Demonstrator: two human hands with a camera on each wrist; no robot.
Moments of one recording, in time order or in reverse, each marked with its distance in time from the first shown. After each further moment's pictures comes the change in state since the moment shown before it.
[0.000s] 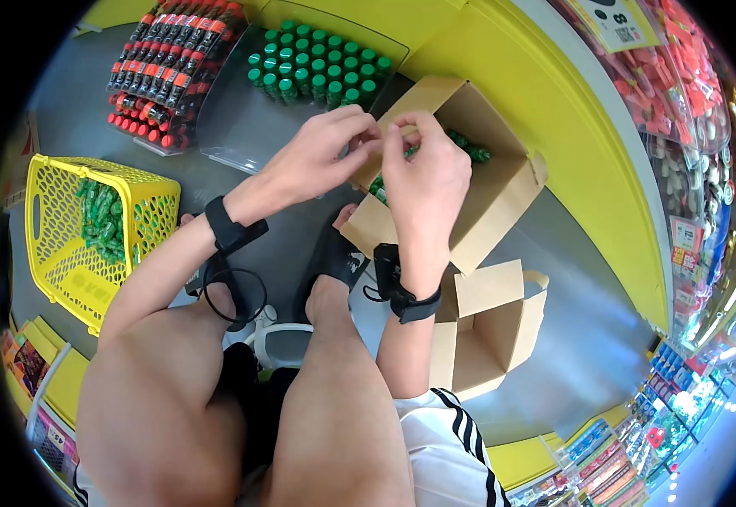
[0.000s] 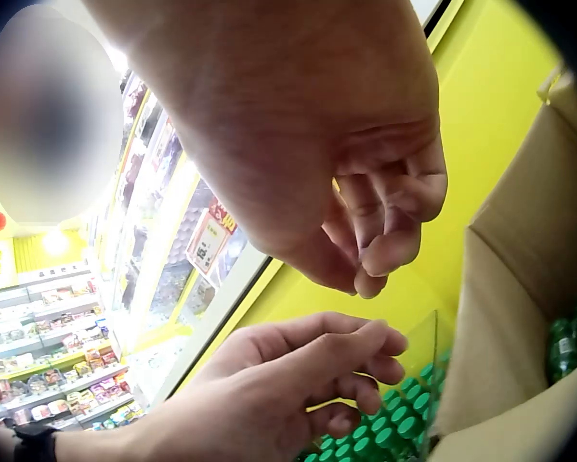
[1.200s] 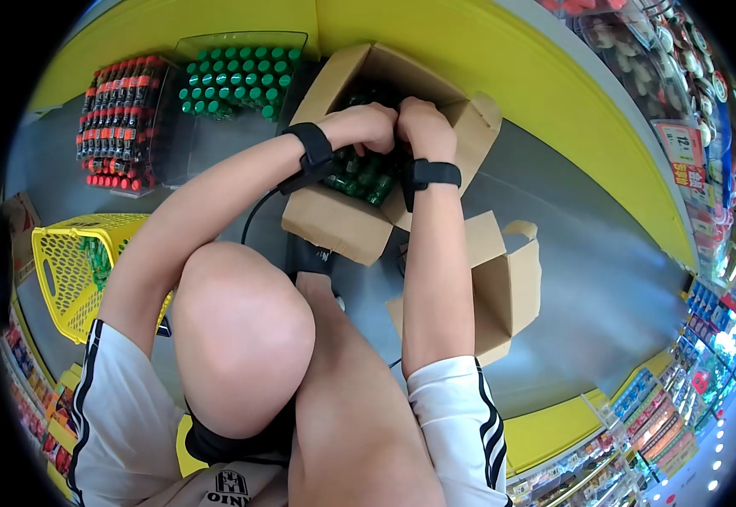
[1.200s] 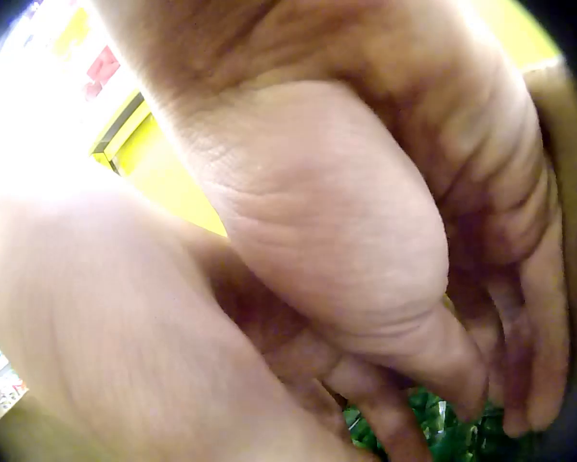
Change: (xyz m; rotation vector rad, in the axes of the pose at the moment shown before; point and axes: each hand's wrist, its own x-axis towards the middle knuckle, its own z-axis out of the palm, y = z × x) left_hand 0.138 0.018 0.151 0.473 -0.950 -0.614; right_hand 0.093 0.157 -0.009 -0.422 -0.726 0.461
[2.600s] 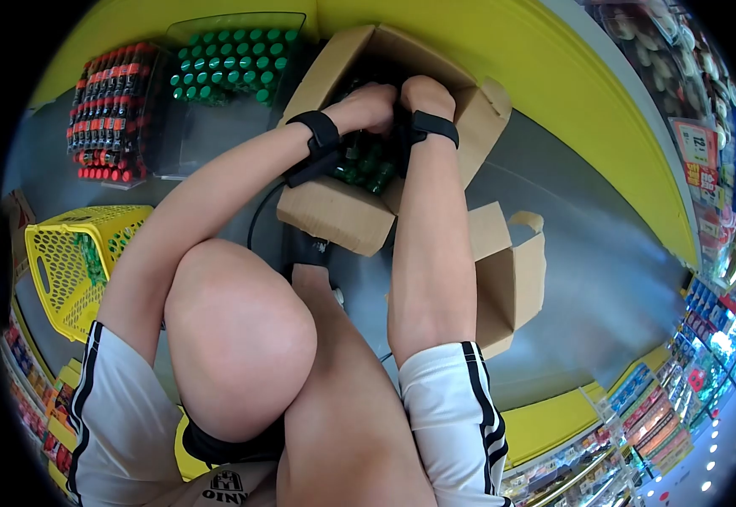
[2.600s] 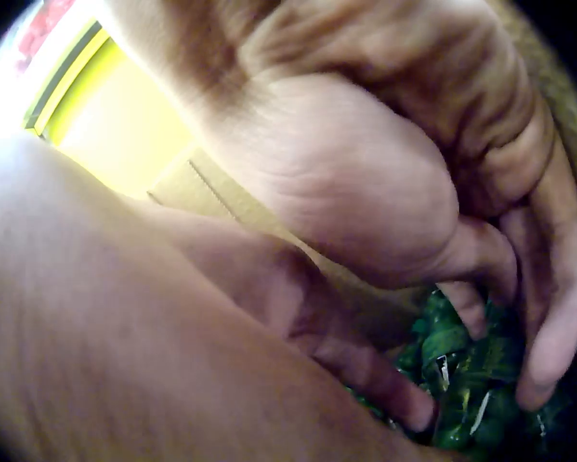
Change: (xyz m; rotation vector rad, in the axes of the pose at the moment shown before) left_hand 0.032 -0.027 0.021 -0.119 0.202 0.104; right_hand 0.029 -0.004 0.004 -0.204 0.071 0.073
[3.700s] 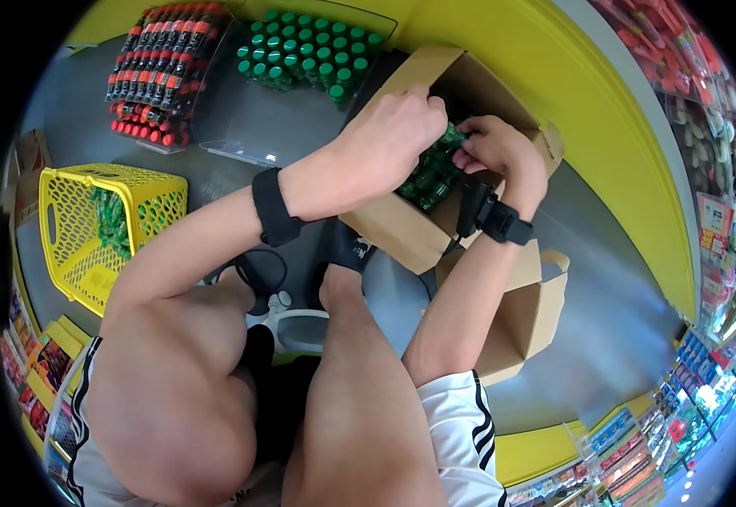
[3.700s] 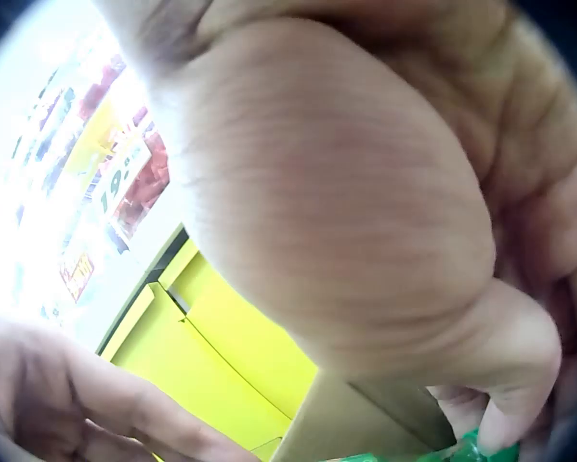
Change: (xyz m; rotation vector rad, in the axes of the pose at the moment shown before) left_hand -0.172 -0.012 -0.039 0.063 0.653 0.453; right_hand -0.080 0.003 -0.040 0.560 -0.334 -0.155
